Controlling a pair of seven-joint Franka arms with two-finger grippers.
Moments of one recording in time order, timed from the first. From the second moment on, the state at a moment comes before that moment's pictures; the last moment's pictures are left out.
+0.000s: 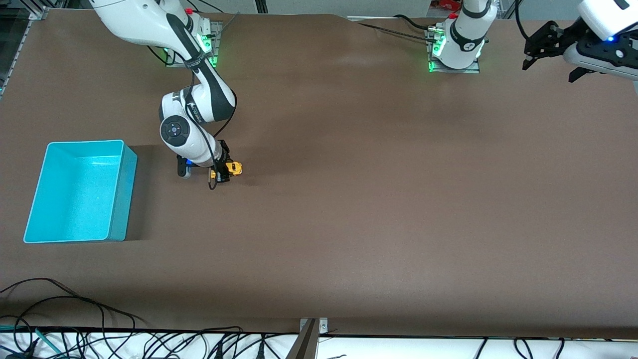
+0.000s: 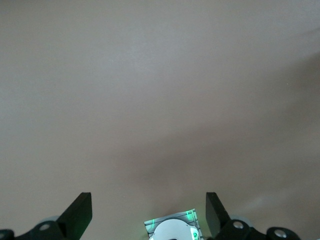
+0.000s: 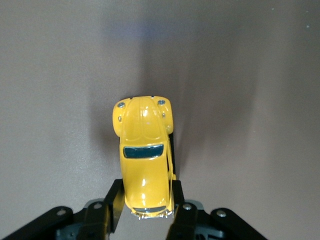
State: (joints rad) left arm -0.01 -0.16 -0.10 -1.62 -0.04 1.37 0.16; right arm 0.35 0.42 0.04 -2.13 0.12 2.49 1.77
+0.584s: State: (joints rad) left arm 0.00 -0.16 -0.09 -1.62 -0.04 1.37 0.16; right arm 0.35 0.42 0.03 -1.96 0.02 2.24 1.77
